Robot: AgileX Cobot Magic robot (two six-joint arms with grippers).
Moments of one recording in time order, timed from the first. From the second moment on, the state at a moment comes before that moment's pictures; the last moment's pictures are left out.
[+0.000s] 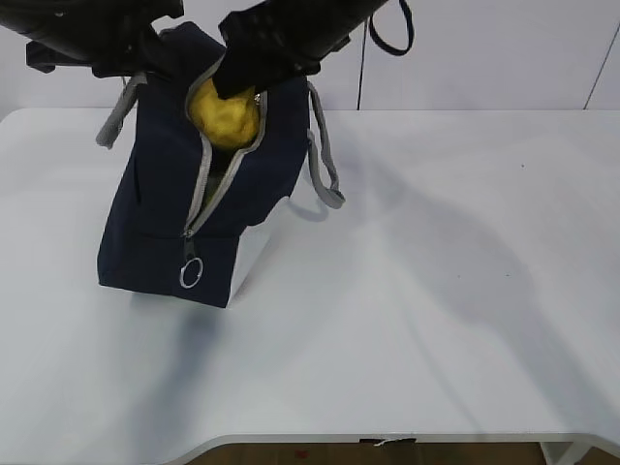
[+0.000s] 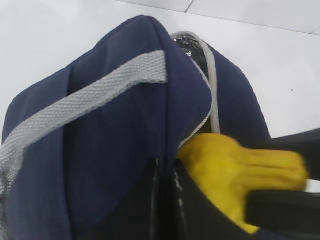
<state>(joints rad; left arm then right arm) -0.32 1.67 -1.39 -0.40 0.52 -0.07 0.40 2.14 -2.14 0.59 1.03 -0.46</state>
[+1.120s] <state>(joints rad) -0.32 1.67 -1.39 -0.30 0.51 -0.07 0.36 2.16 -2.32 0.32 1.25 -0.09</state>
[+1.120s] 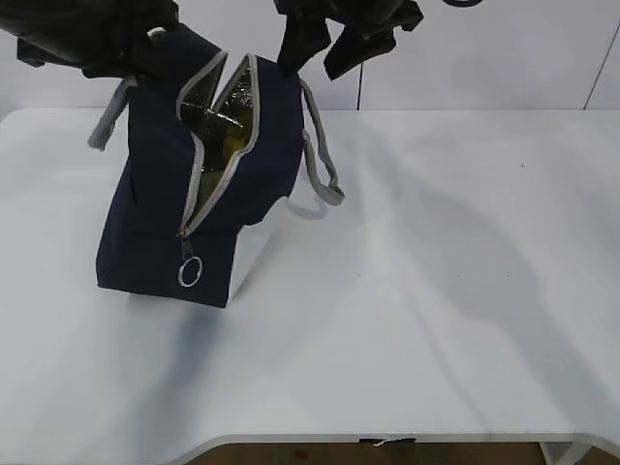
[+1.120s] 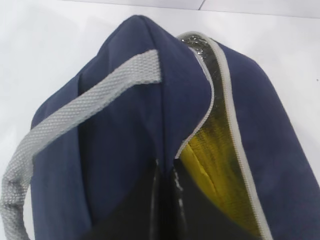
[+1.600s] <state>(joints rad) -0.32 1.67 -1.39 -0.24 0.52 -0.07 0.35 2.24 -2.32 0.41 1.25 -0.10</state>
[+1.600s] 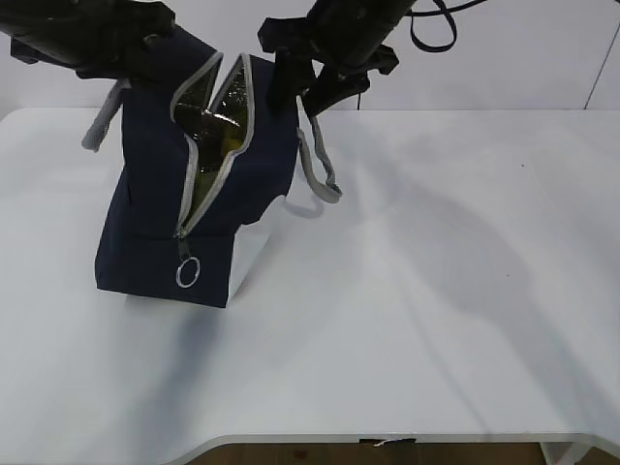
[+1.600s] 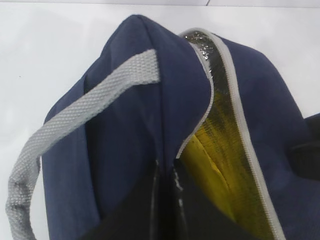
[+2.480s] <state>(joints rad) -0.36 1.67 -1.39 -0.39 0.53 -0.07 0.35 2.28 -2.35 0.45 1.26 -0.18</state>
